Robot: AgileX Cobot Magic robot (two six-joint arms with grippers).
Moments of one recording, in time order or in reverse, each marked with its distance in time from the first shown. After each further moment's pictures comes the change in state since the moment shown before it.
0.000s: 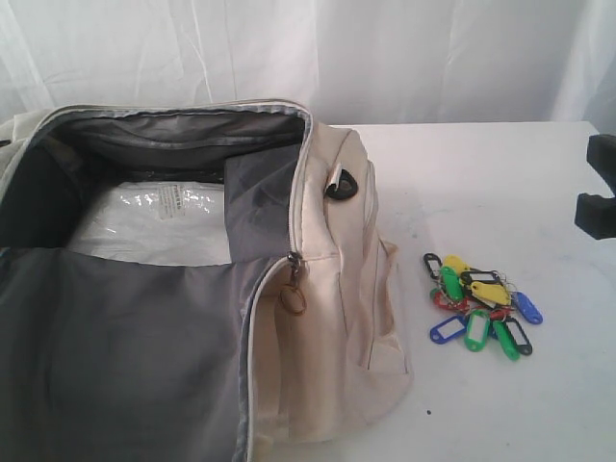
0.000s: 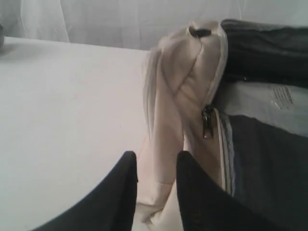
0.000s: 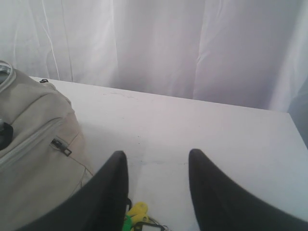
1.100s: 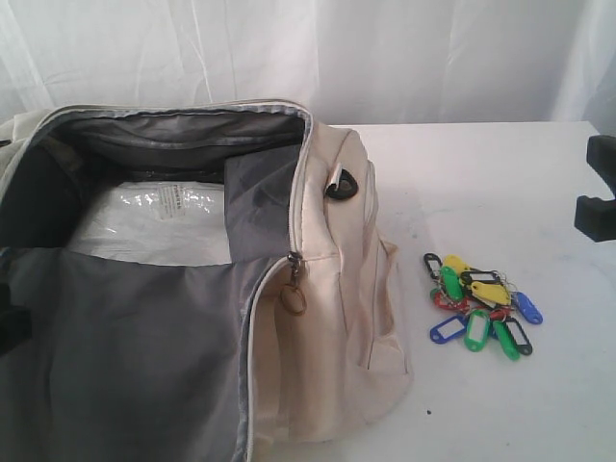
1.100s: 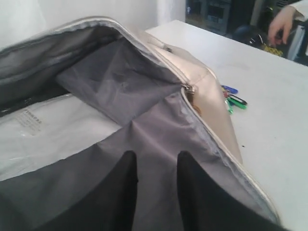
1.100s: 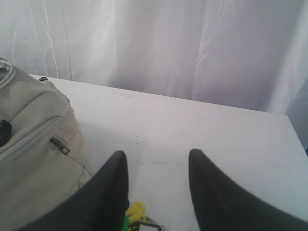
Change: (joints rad) left arm -1.061 0.344 -0.211 0.524 -0.057 -0.483; right arm 0.000 0.000 0.000 0.000 0.000 -0.018
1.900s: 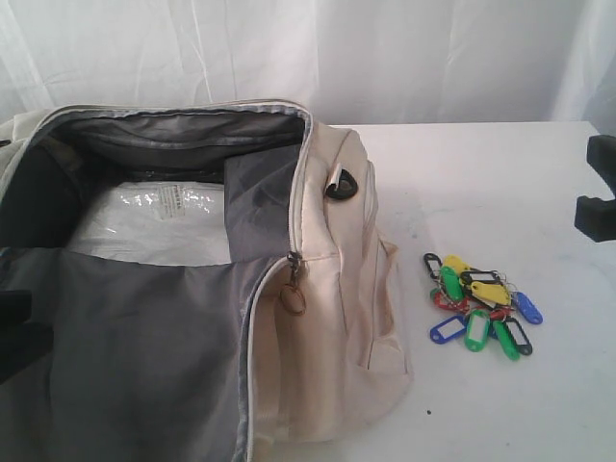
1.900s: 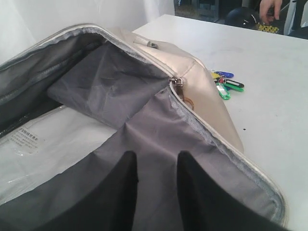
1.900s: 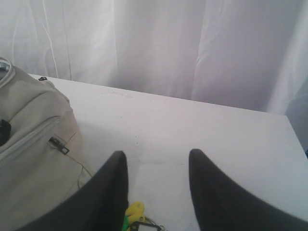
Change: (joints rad) left arm -0.069 0.032 0.000 0.083 0.002 0.051; right arm 0.000 0.000 0.000 -0.003 0.000 0.000
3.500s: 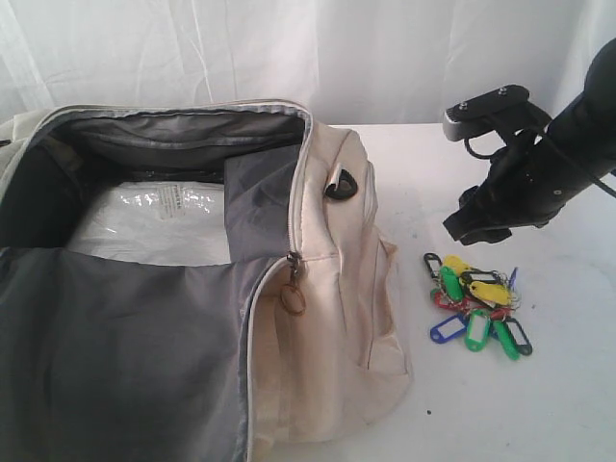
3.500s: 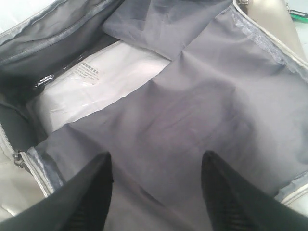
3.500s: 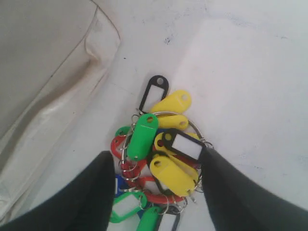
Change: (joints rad) left arm 0.000 -0.167 0.000 -0.042 0.373 0.155; right arm 0.020 0.871 -0.601 -0.195 0.613 0.000
